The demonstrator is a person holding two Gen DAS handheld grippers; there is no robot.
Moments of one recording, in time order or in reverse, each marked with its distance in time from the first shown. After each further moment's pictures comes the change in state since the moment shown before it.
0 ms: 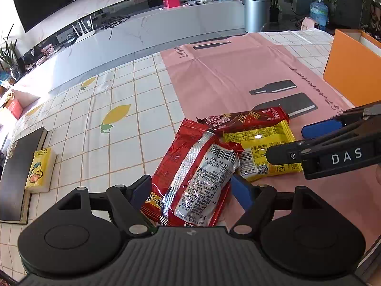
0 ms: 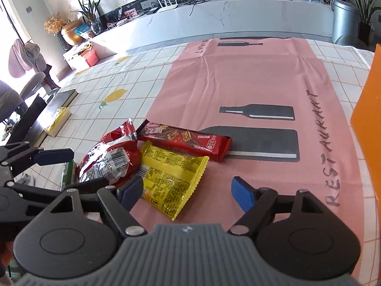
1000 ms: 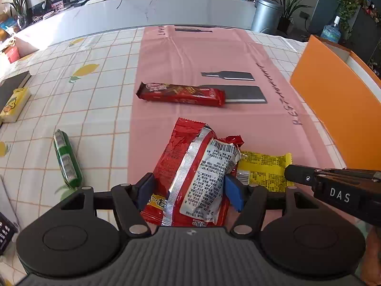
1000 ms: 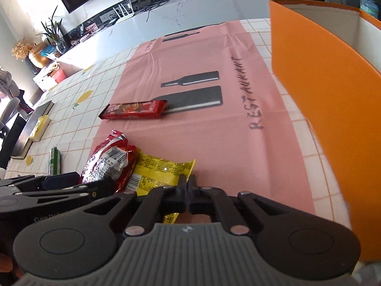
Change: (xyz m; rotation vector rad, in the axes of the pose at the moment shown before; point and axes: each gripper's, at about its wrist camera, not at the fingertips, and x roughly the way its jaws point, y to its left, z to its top) left arm -0.033 -0.083 -0.022 -0.258 0.061 -0.099; right arm -0.085 -0.037 -0.080 0.160 -0.034 -0.160
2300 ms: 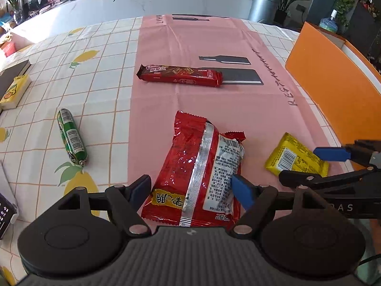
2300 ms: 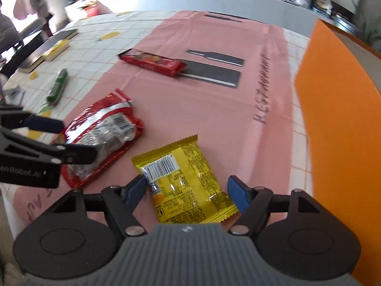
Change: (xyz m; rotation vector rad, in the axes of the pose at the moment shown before) left arm -0.005 0.007 -0.014 0.006 0.040 -0.007; right arm 0.005 -0.001 -0.008 -0.291 0.093 -0.033
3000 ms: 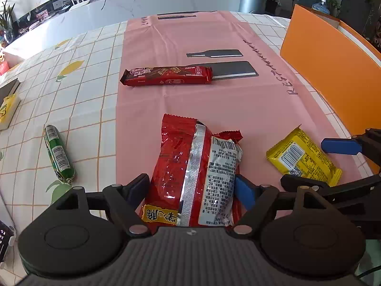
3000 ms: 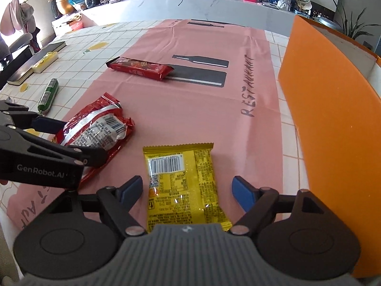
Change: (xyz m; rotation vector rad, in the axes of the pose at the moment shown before) left arm 0.020 -0.016 0.003 0.100 -0.003 0.029; right arm 0.000 0.008 -0.013 -0.048 -0.076 -0.034
